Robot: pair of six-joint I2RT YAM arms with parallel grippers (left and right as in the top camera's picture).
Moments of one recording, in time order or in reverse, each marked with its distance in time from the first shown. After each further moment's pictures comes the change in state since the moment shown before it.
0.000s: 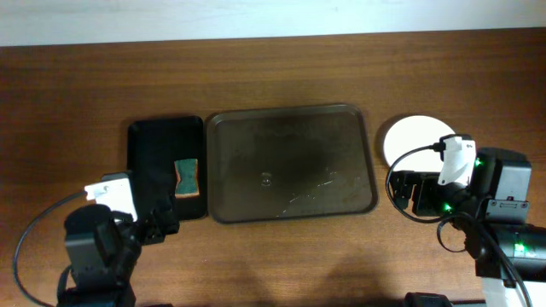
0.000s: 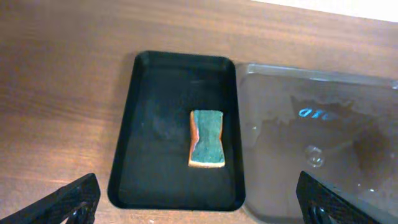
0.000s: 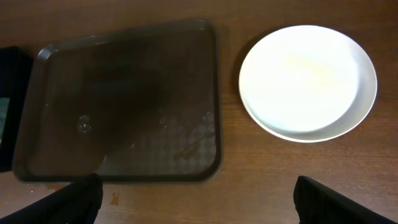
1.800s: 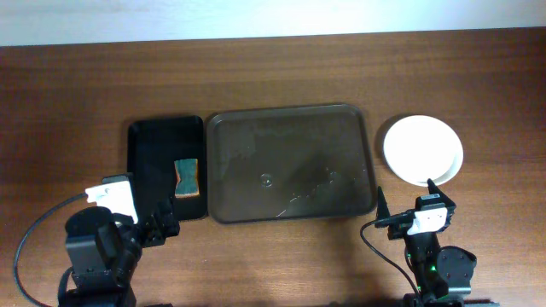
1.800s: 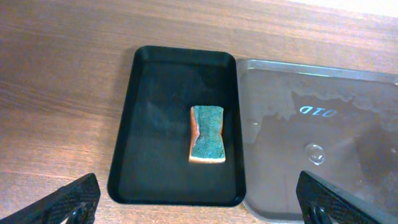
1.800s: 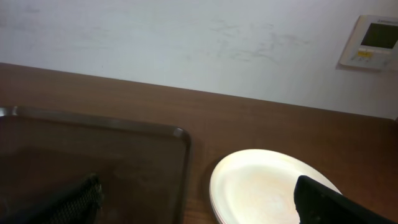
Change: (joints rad) left arm 0.000 -0.006 -0.008 -0.012 0.000 0.000; right arm 0.082 -0.869 -1.019 0.947 0.124 -0.143
